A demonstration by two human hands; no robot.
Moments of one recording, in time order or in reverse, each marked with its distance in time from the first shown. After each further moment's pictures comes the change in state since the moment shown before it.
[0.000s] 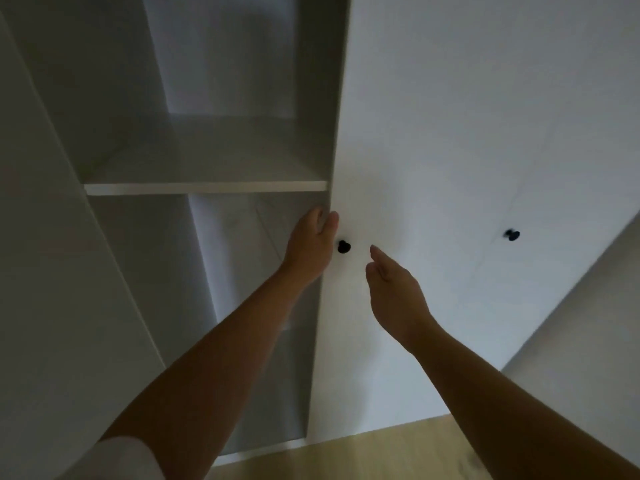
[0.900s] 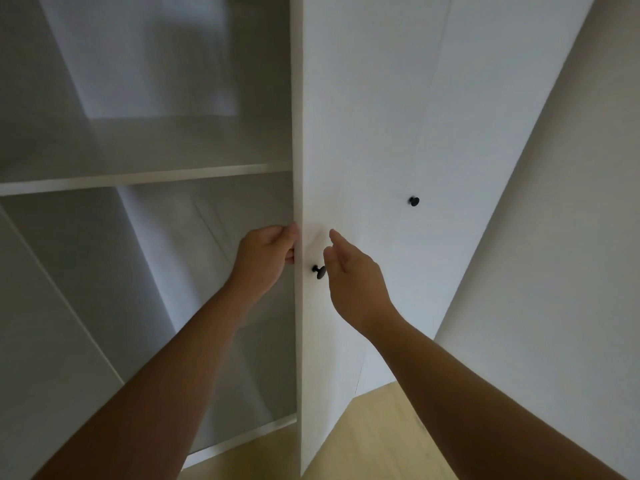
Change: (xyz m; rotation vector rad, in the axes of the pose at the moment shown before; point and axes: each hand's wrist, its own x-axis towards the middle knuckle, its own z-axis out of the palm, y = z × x) left_hand -0.101 0.049 0.037 -0.325 -0.147 -0.039; right_hand -0.086 0.031 -0.072 0.051 0.115 -0.110
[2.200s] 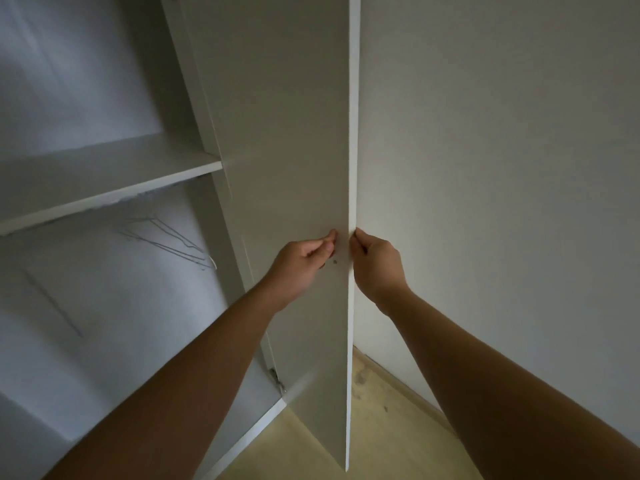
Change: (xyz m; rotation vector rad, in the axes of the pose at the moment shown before) left_hand -0.043 0.040 0.291 0.068 -0.673 0.101; right_hand -0.064 0.122 -0.235 -0.081 0.475 0.255
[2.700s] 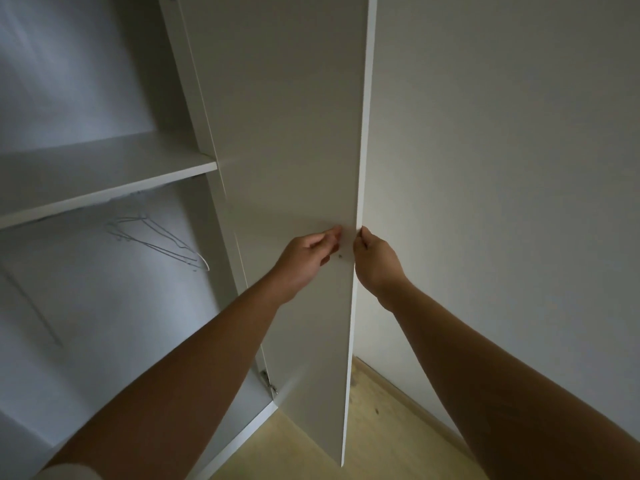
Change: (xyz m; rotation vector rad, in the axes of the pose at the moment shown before) left_hand 0.025 0.007 0.016 -0.167 -0.035 -0.066; right_hand 0.011 -0.007 -0.012 -0.063 -0.064 0.128
